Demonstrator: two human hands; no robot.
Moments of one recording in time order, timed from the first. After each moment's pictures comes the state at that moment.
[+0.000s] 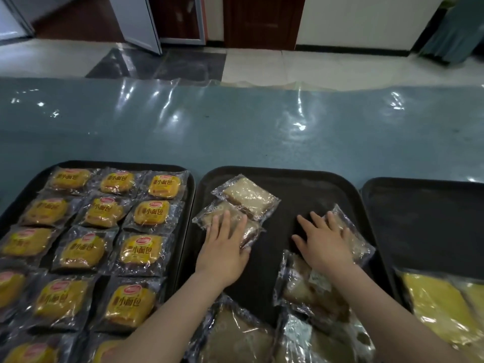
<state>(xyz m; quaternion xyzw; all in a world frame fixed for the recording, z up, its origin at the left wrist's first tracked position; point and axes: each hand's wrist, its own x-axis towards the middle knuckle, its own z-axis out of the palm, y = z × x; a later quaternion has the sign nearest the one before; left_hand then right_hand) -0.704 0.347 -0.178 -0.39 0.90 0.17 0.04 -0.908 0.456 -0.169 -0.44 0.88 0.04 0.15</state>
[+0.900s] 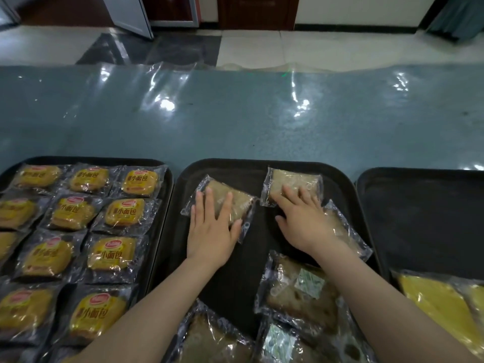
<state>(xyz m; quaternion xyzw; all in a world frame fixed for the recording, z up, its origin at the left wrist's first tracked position) -0.748 0.328 -0.194 -0.45 0.89 0.10 0.00 -0.936 0.420 -0.167 -0.55 0.82 -0.04 0.16</state>
